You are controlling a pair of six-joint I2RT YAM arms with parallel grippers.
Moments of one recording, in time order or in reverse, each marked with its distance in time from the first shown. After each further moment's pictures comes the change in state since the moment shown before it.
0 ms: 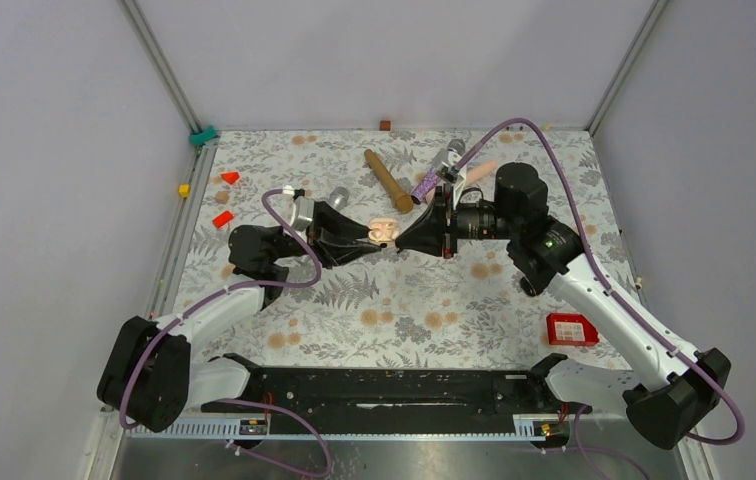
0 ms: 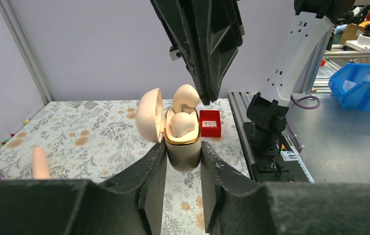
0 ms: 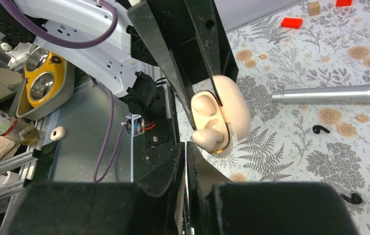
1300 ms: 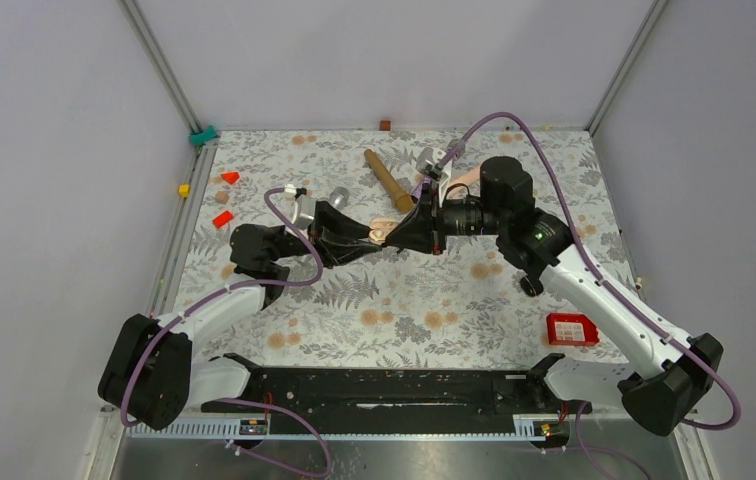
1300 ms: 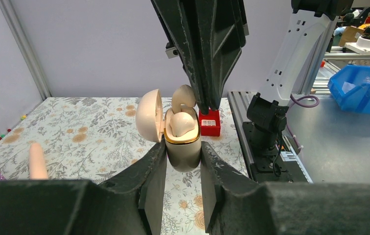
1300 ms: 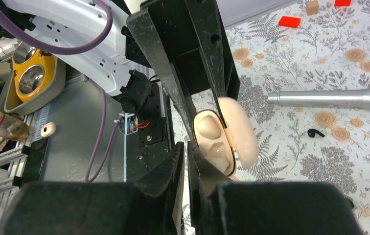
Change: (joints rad) left arm -0.003 0.013 0.000 -0.007 -0.005 -0.008; right arm 0.056 0.059 0.072 -0.053 0.058 -0.054
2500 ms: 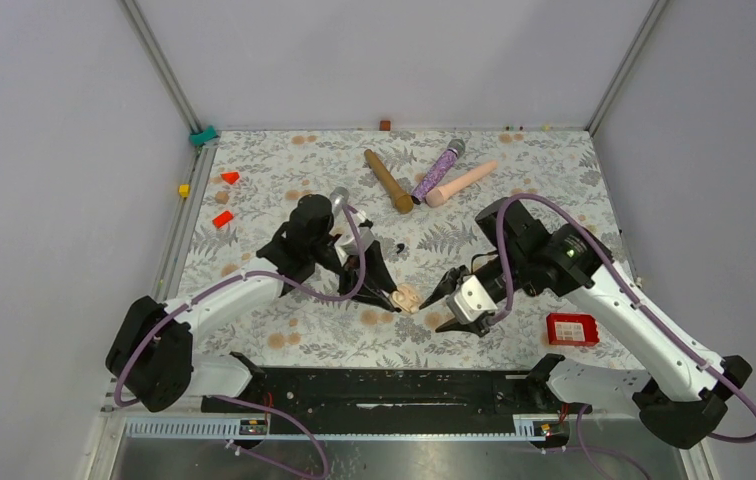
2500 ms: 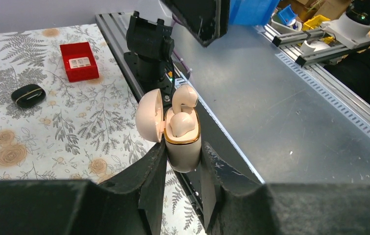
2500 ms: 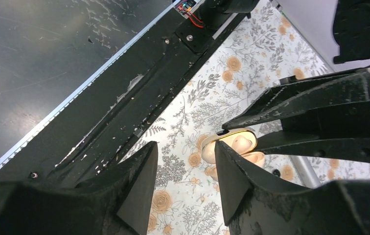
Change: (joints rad) left arm -0.192 0.083 0.201 -0.881 0.393 0.533; right arm 0.101 -0.090 0.144 -1.009 -0.214 -1.558
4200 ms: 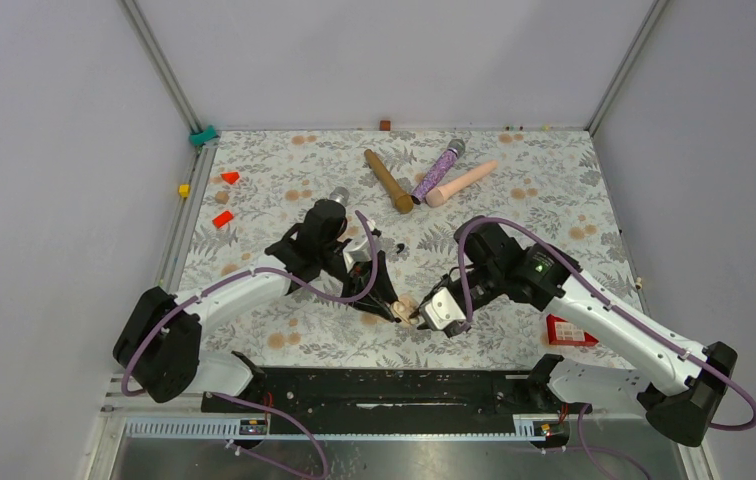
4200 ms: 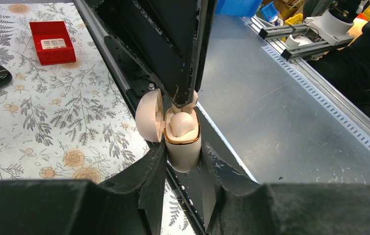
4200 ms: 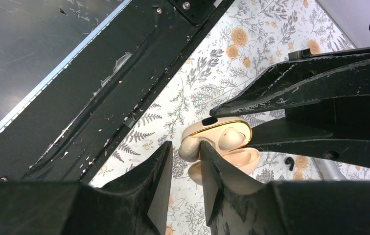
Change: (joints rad) left arm -0.032 0.058 0.039 -0.282 0.019 0.216; right arm 0.089 -0.014 -0.256 0.330 0.135 0.149
